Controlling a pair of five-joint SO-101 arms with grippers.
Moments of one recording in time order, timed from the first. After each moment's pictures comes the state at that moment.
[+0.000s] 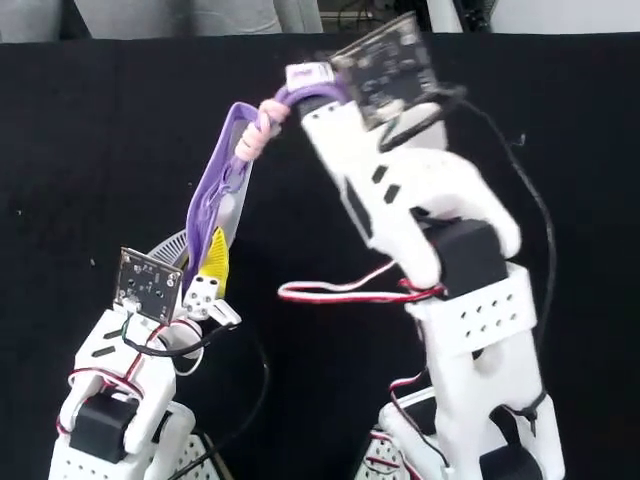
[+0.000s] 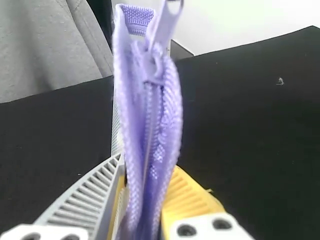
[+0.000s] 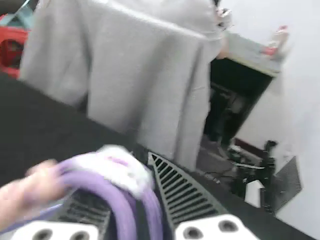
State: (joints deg) left arm 12.7 -104.2 73.8 52.4 -5.0; right arm -20.0 -33.5 5.8 47.3 15.9
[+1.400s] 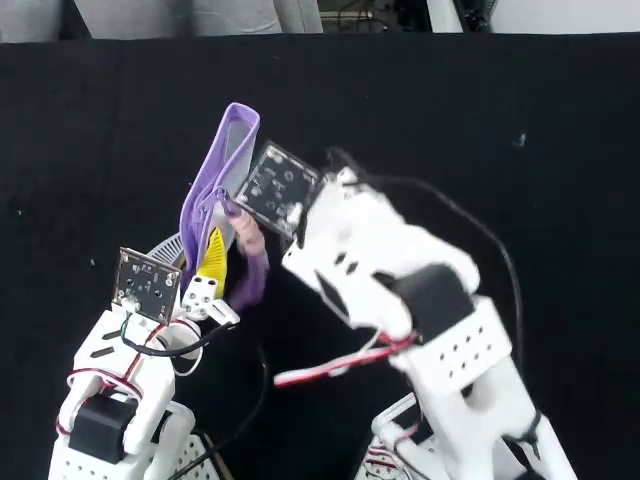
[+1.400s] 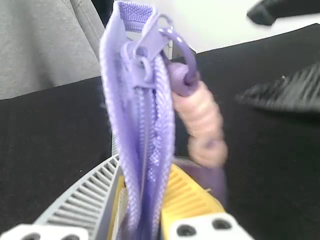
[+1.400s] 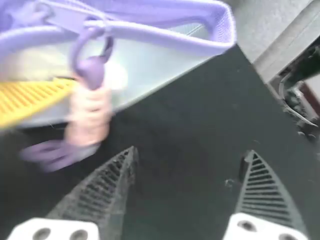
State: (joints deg) left arm 12.4 -104.3 73.7 53.1 -5.0; right arm -31.6 -43.6 24.6 69.3 31.3
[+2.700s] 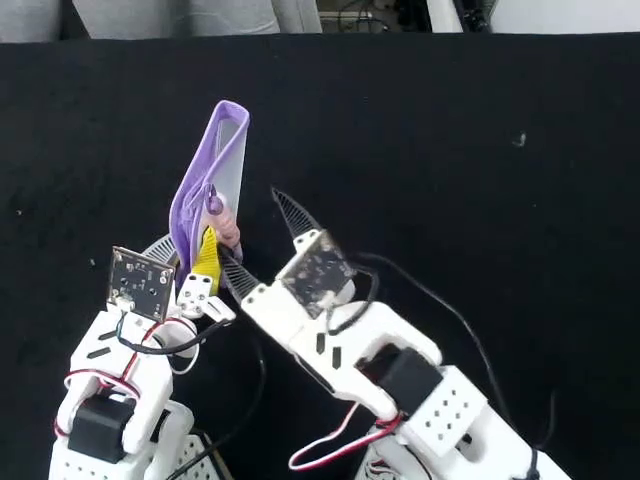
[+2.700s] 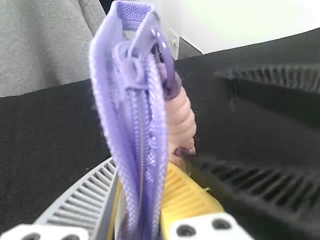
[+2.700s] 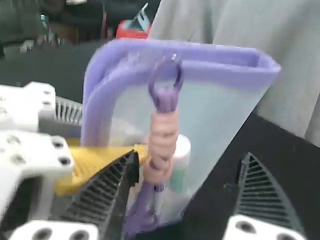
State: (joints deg) left arm 10.5 -104.5 73.7 53.1 -4.9; right arm -45.3 -69.9 68.5 24.0 6.5
